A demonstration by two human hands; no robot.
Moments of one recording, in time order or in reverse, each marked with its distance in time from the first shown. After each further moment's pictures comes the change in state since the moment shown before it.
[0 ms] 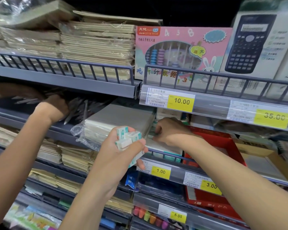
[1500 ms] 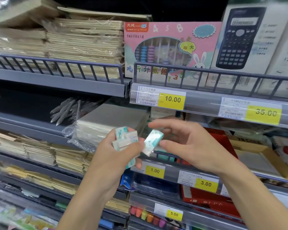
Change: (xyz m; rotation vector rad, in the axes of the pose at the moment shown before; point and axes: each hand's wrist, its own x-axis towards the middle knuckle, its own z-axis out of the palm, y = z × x) left_hand 0.001 -0.002 0.016 -0.085 -0.002 -0.063; right_hand -0.109 0.020 -0.036 0.866 0.022 -0.440
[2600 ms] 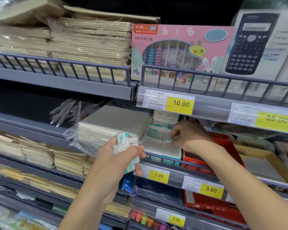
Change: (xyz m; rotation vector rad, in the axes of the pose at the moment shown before) left_hand 0.011 -0.006 -0.021 0.077 -0.023 -0.034; right_hand 0.066 0.053 -0.012 -0.880 0.123 0.562
